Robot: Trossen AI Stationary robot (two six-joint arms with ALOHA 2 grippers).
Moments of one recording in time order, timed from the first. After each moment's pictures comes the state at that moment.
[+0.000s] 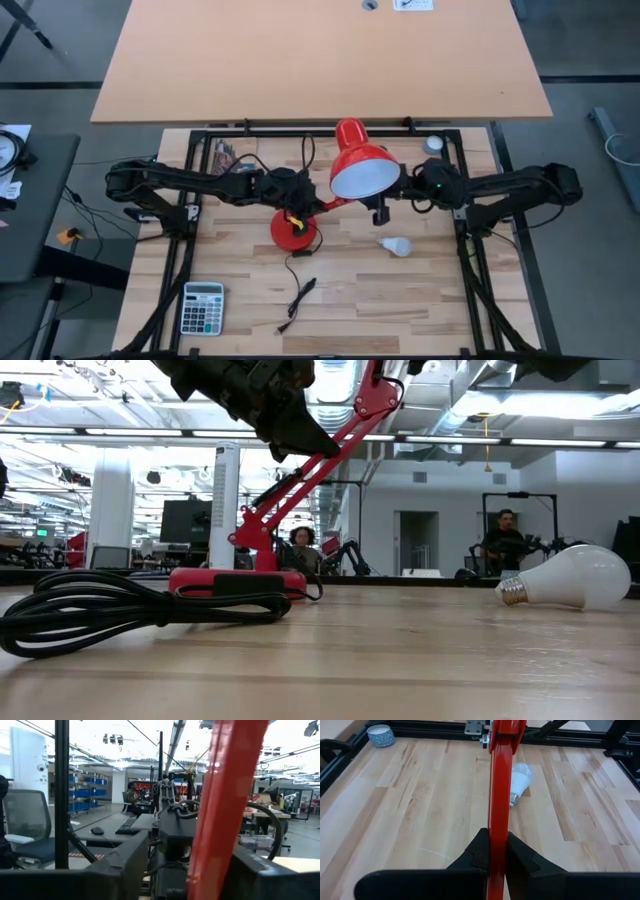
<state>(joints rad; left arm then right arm) 0.07 1.51 1.00 -0.01 0.07 0.01 -0.04 1.23 0.74 0.77 -0.05 -0.05</state>
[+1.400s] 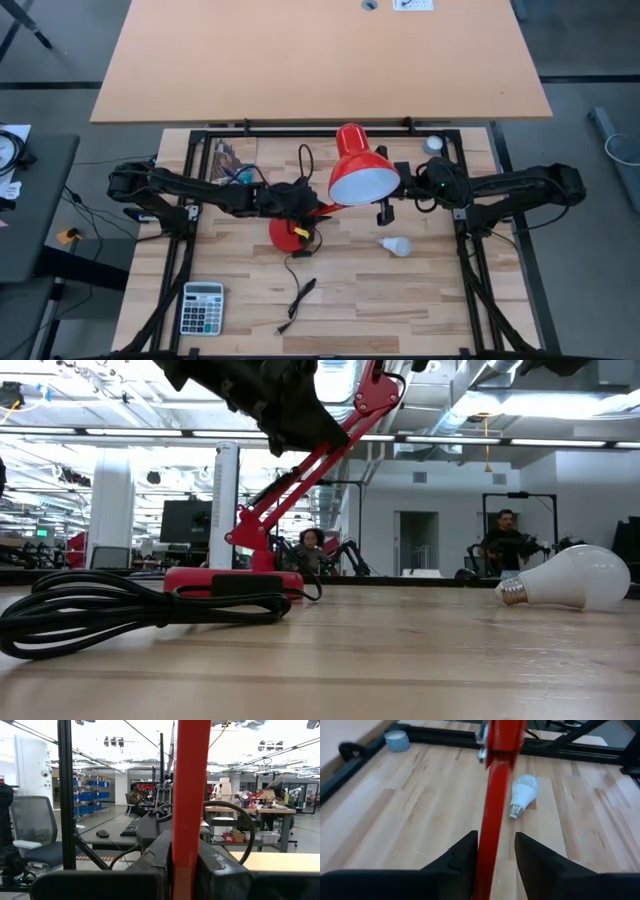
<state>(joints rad) -0.03 1.54 1.00 0.10 -0.12 -0.10 -0.04 1.19 0.74 0.71 -0.05 0.00</state>
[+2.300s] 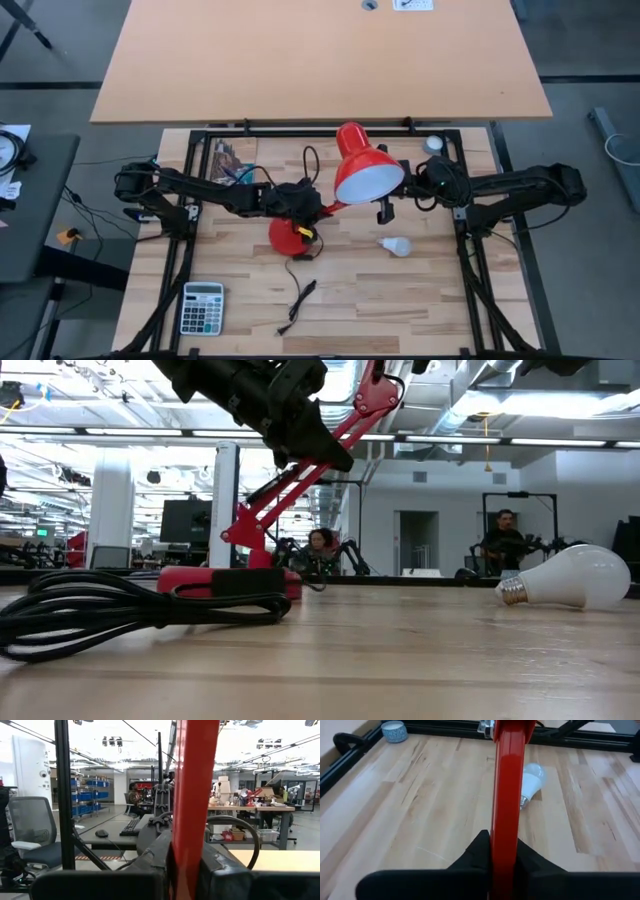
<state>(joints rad) -0.02 1.58 1.00 0.12 -0.11 -0.07 -0.04 1.19 0.74 0.68 -0.05 0.00</state>
